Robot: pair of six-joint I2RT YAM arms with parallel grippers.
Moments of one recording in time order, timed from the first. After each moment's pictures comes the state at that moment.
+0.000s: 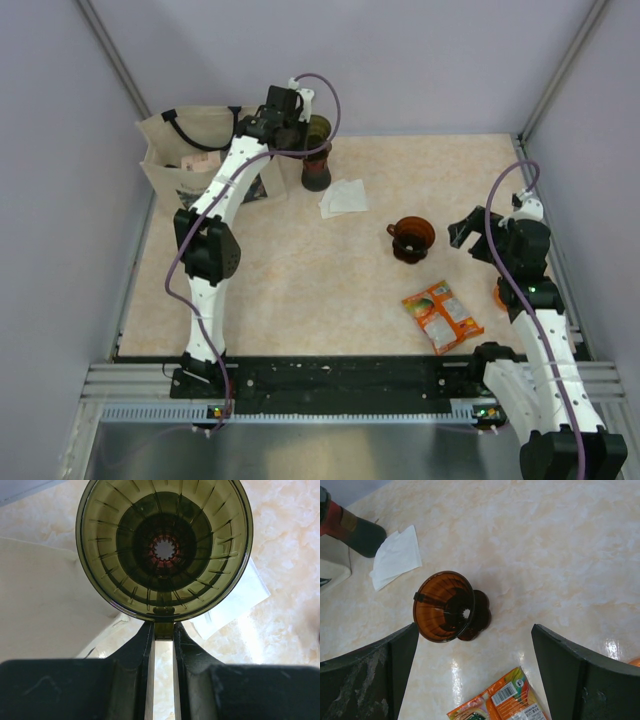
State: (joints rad) left arm -0.36 2.18 2.26 -0.82 0.03 -0.03; right arm -0.04 0.72 0.63 -0.30 -0.12 0.41
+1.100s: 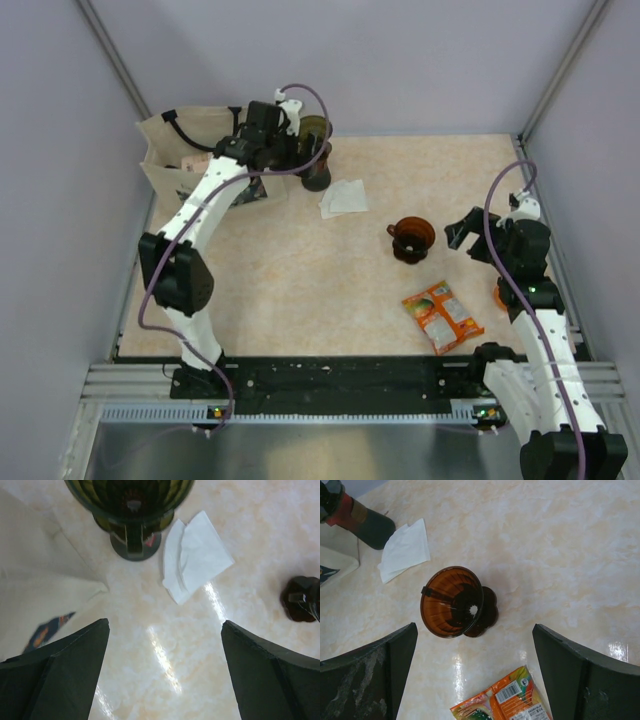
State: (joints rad) left arm -0.36 1.91 1.92 -0.70 0.12 -0.05; right arm -0.04 0.72 0.63 -0.30 -0.16 0.40
